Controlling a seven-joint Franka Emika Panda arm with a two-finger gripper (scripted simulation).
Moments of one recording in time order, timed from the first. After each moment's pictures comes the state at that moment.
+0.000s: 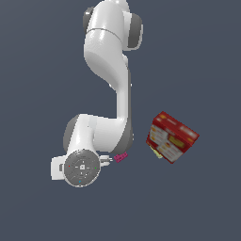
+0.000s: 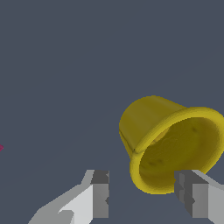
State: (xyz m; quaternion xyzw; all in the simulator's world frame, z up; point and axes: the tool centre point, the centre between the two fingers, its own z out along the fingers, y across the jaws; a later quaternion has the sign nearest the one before) arm 0.126 -0.158 0.100 0.97 0.09 -0.19 0.13
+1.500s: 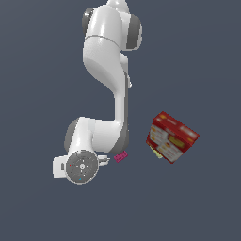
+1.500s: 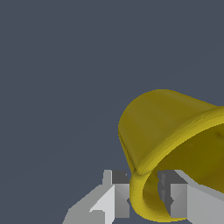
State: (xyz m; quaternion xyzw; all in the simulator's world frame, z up) arm 0.114 -0.168 0.073 0.97 0.09 -0.19 0.13
